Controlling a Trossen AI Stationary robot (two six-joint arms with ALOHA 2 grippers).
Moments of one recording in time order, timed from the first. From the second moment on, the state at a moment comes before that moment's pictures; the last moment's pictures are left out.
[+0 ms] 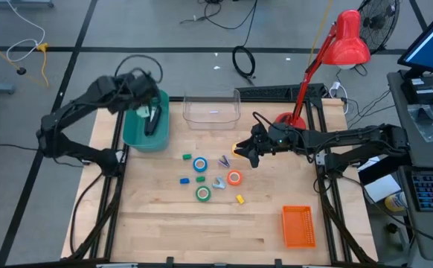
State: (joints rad) left arm 0.53 1.27 1.51 -1.49 -0.55 -1.17; right arm -0.11 1.24 0.73 0.13 -0.06 0.56
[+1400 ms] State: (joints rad) left arm 0.94 1.55 1.17 -1.18 -0.43 -0.84; right arm -0.11 1.24 0.73 0.13 -0.05 0.62
